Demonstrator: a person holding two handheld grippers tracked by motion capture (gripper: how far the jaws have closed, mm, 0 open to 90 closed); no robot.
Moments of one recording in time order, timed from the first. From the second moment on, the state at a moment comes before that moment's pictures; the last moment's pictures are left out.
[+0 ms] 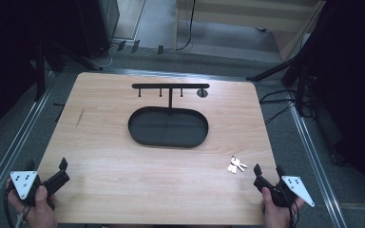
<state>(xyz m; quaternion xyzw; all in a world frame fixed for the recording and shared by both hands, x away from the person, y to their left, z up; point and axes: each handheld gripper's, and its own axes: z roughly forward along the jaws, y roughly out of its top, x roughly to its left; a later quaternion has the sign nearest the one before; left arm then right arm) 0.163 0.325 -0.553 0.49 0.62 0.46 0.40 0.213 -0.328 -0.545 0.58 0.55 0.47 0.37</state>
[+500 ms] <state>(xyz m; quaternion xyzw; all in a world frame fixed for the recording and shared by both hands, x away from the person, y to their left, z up) 0.162 0.325 -0.553 0.50 0.61 0.46 0.41 0.224 -0.317 -0.528 0.56 0.63 0.43 0.33</state>
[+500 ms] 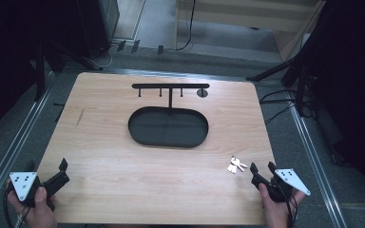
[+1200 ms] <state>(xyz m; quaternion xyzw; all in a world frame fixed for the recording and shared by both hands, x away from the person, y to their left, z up) 0.161 0.326 -0.553 0.50 0.61 0.46 0.41 0.303 -0.279 -0.433 0.58 0.76 0.24 0.17</state>
